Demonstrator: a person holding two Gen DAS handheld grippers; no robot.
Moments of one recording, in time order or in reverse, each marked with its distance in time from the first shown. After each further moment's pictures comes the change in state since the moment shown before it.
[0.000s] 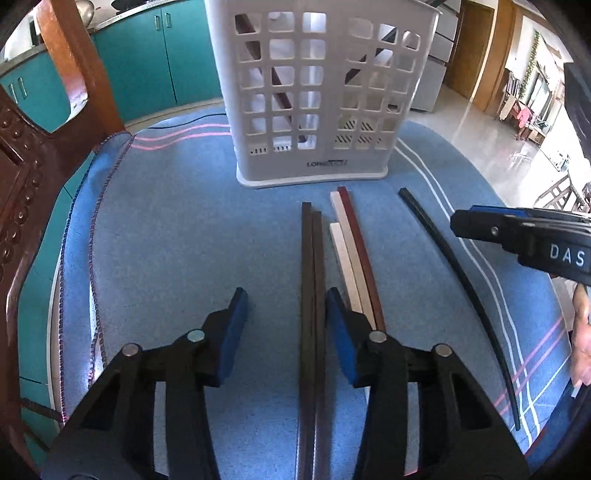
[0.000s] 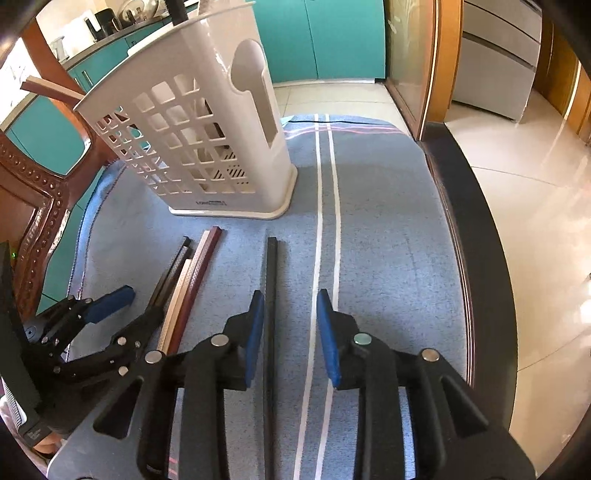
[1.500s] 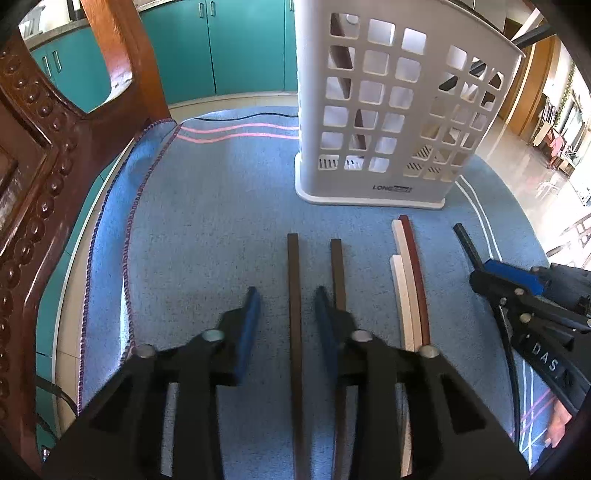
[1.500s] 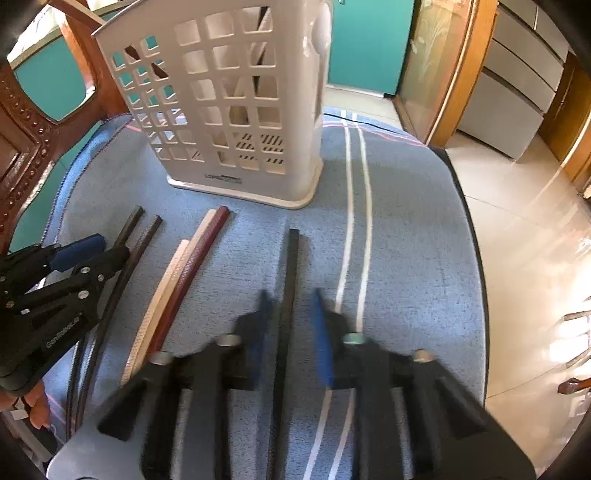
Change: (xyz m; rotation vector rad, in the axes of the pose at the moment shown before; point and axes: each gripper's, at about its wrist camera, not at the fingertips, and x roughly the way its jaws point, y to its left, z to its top) left arm 0.017 0.023 0.030 -0.122 0.006 0.098; right arm 0.027 0.040 -0.009 -0.158 0.000 -0.097
